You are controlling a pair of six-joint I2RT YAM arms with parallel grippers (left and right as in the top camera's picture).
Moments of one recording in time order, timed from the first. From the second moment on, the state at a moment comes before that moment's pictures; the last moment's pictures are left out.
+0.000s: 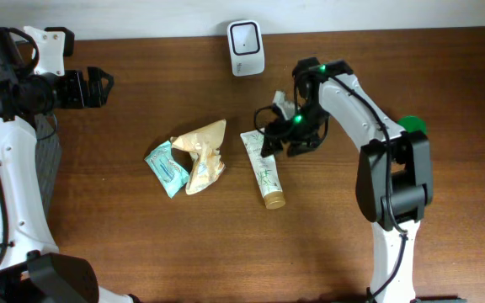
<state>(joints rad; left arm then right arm) 0.30 1.69 1.76 -0.94 0.44 0.24 0.25 2.24 1.82 -1.29 -0.58 -0.08</state>
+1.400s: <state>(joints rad) 0.30 1.75 1.76 -0.96 0.49 0.22 0.52 2.20 1.65 -1.21 0.68 0.40</state>
